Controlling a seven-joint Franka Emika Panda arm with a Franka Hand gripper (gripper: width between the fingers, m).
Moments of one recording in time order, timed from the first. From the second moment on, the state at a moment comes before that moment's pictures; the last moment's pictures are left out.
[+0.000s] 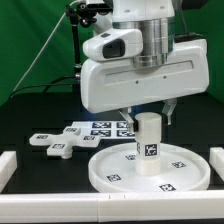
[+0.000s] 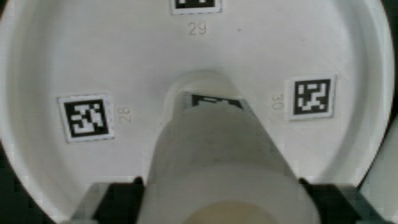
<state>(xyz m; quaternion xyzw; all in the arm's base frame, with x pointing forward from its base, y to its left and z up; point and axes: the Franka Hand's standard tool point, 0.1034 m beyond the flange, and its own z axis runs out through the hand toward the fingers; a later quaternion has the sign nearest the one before) 0.558 0.023 0.082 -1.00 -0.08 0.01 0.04</state>
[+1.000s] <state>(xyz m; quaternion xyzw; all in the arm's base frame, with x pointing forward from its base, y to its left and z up) 0.556 0.033 0.081 -0.91 0.40 0.01 0.07</state>
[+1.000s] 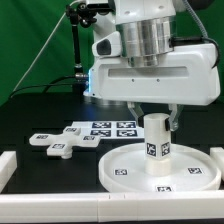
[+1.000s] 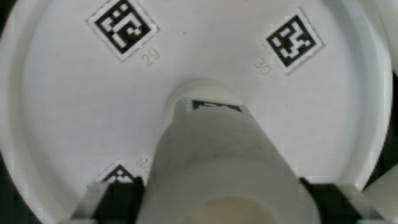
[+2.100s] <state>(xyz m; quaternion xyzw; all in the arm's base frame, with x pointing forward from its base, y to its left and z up) 0.558 0.040 0.080 -0.67 0.73 0.02 0.11</state>
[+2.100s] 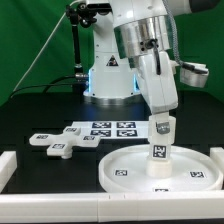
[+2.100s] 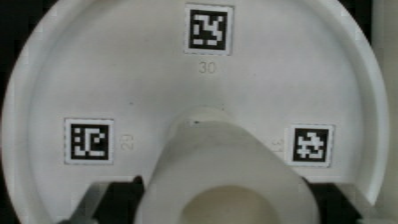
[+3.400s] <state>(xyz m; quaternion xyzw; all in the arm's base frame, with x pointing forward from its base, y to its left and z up) 0.558 0.051 0.081 -0.80 0.59 0.02 0.12</state>
